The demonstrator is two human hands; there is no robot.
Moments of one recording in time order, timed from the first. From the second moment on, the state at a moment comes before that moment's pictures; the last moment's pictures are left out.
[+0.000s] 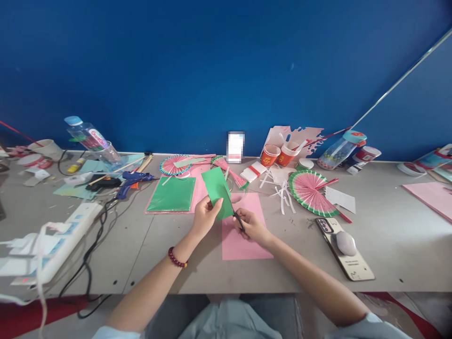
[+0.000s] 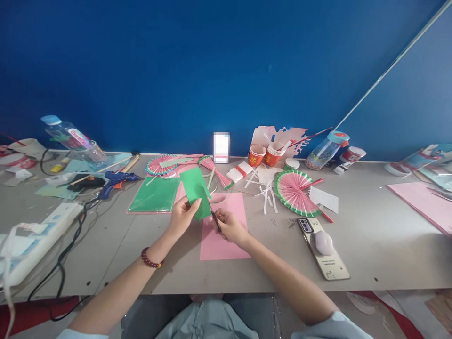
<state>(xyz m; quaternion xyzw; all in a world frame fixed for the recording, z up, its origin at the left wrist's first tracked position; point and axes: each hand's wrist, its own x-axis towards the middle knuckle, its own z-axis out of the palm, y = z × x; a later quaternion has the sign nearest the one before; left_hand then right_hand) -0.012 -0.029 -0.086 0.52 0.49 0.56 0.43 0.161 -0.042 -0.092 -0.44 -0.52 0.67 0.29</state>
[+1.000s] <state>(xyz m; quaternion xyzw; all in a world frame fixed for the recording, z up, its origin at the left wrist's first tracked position) -0.009 -0.033 -0.094 0.53 0.49 0.51 0.47 0.161 -0.041 -0.095 -0.43 -0.51 0.68 0.30</state>
